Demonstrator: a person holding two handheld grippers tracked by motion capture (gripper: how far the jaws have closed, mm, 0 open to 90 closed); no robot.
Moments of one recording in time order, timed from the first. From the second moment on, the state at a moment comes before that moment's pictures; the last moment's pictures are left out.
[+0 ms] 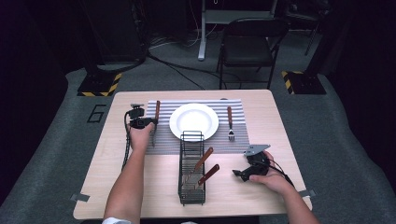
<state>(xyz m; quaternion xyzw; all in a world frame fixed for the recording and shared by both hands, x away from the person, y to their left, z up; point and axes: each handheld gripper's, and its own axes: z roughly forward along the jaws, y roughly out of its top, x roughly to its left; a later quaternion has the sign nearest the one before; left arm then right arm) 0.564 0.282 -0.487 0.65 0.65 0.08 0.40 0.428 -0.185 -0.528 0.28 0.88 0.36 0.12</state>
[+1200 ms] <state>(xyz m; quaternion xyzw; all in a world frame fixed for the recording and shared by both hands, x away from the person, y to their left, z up) 0.575 0.273 -0.515 0.63 0.67 0.06 0.39 0.428 -0.185 -0.528 0.28 0.88 0.36 0.12</state>
